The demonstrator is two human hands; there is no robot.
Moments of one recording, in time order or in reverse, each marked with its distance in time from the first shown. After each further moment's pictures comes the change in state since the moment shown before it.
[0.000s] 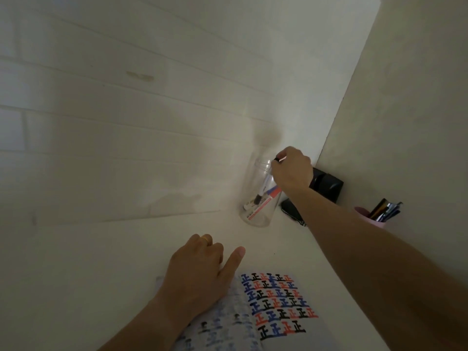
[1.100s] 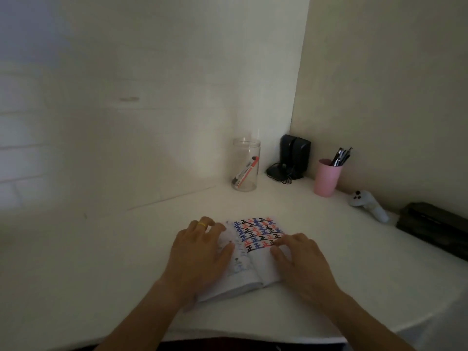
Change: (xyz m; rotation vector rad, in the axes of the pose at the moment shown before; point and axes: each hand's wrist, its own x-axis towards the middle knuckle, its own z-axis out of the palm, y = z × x) left_hand -0.084 0.033 -0.077 0.059 -0.084 0.161; right_hand -0.305 0.075 -0.130 -0.031 -0.439 0.048
